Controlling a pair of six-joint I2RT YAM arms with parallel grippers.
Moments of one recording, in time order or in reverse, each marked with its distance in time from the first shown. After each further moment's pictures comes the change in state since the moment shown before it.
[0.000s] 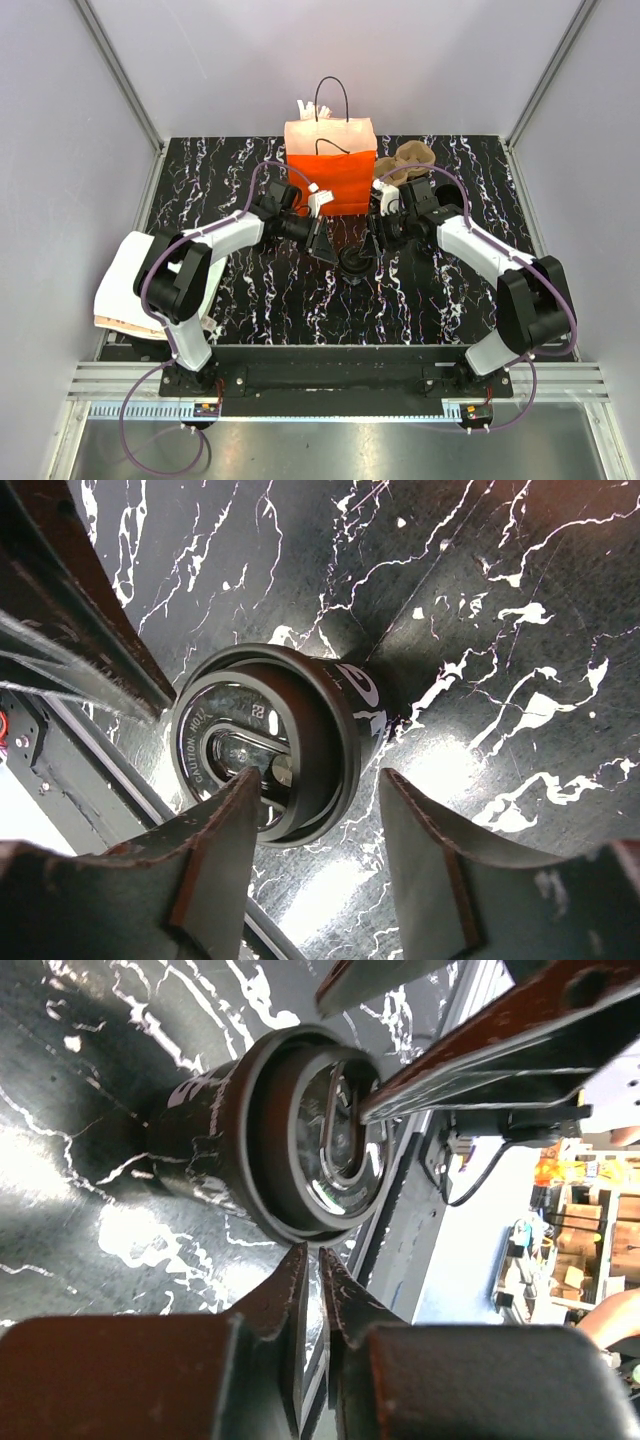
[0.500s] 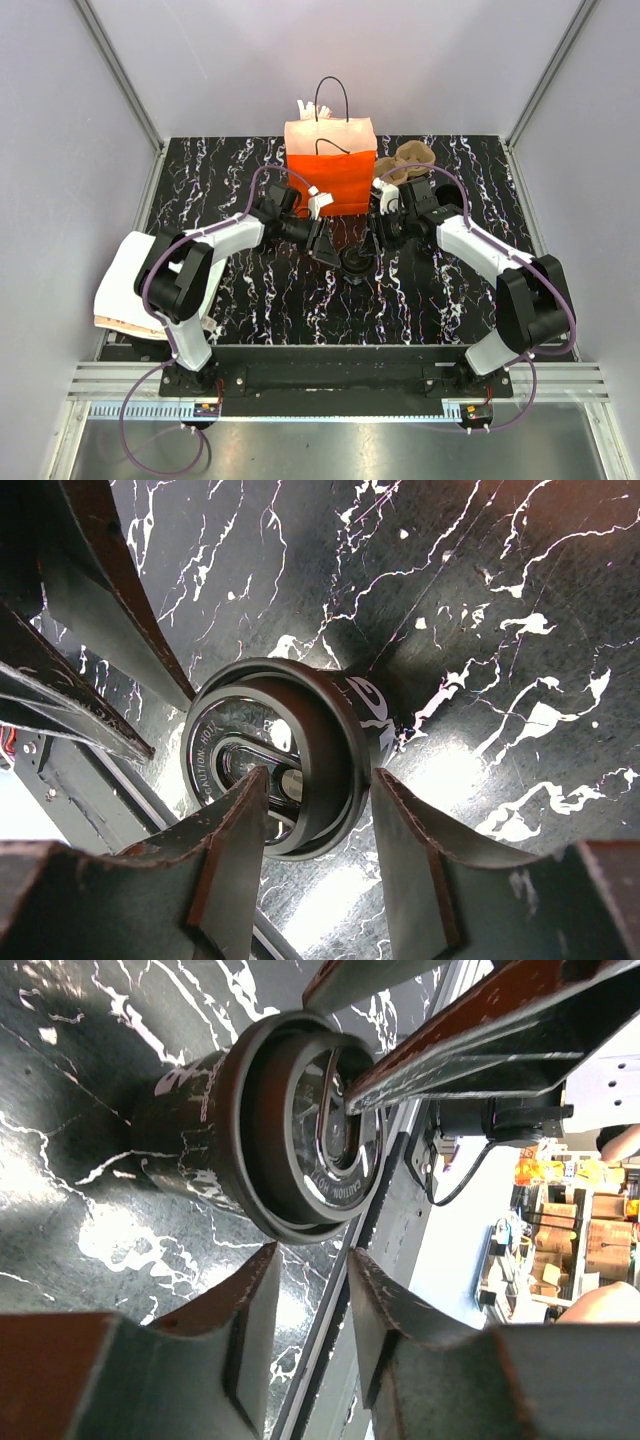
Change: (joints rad) left arm -0.002 0.004 -0.031 0.056 0.031 -0.047; right arm -0.001 0.009 0.000 0.022 -0.007 0.017
